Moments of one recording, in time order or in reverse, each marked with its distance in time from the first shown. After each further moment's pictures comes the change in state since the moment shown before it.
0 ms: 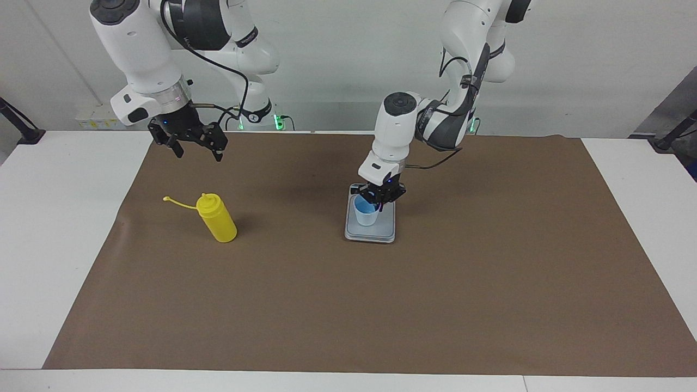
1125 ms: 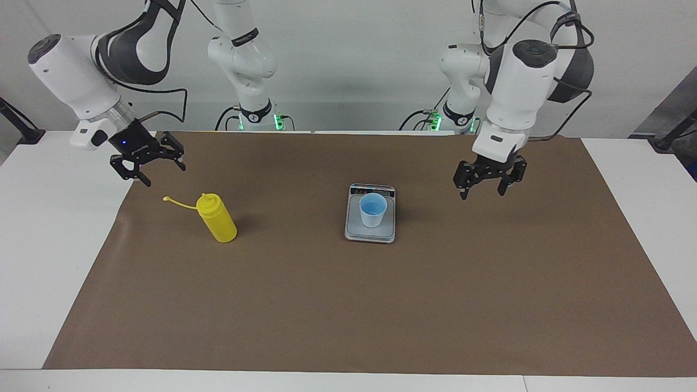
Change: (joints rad) left arm 0.387 -0.232 0.029 0.136 -0.038 -0.362 0.499; right arm -0.344 -0.056 -0.007 -0.361 0.351 0.344 -1.014
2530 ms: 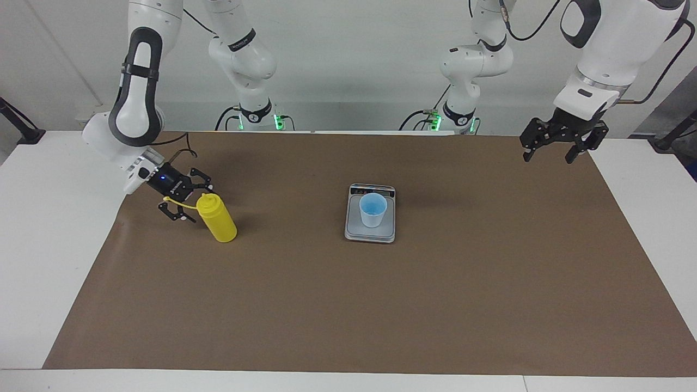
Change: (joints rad) left arm 0.166 -0.028 0.005 0.199 -0.060 -0.315 0.322; right arm 0.020 0.206 0.005 -0.230 0.661 0.210 -0.969
